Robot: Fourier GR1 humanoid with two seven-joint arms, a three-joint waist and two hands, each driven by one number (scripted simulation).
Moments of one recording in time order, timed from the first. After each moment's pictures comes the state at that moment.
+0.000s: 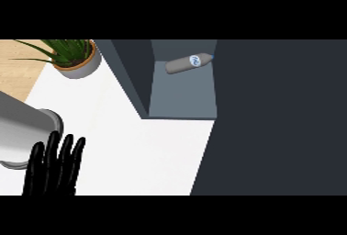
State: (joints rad) left arm 0.33 0.33 -0.47 -2.16 0.42 0.33 -0.37; right arm 0.61 -0.25 0.49 -2.27 0.00 0.32 -0.09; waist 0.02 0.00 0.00
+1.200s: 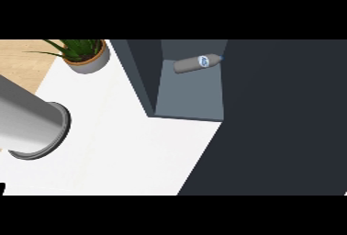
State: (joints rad) left arm 0.77 0.53 -0.13 -2.30 0.69 -0.05 -0.54; right arm 0.34 -0.09 0.57 -2.26 0.05 0.28 0.24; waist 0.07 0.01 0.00
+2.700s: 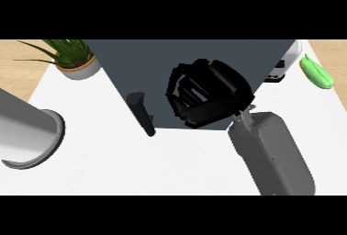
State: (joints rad) left arm 1.06 0.48 0.30 -2.27 0.99 -0.48 -0.54; right arm -0.65 -0.03 0.19 -1.48 -0.50 0.21 0.38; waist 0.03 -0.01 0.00
